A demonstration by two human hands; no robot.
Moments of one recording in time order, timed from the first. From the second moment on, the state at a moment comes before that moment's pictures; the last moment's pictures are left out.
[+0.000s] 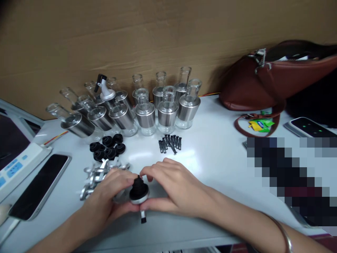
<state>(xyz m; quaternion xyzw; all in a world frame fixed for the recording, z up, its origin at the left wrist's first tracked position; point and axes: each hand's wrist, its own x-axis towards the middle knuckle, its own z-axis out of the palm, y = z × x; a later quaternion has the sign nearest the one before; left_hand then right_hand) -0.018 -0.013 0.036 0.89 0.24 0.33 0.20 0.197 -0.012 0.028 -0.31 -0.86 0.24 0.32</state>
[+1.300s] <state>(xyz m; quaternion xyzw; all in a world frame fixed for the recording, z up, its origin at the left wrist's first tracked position) -0.015 -0.016 0.041 0.93 0.26 0.20 0.18 0.194 -0.016 0.028 -0.26 -0.87 0.30 0.30</state>
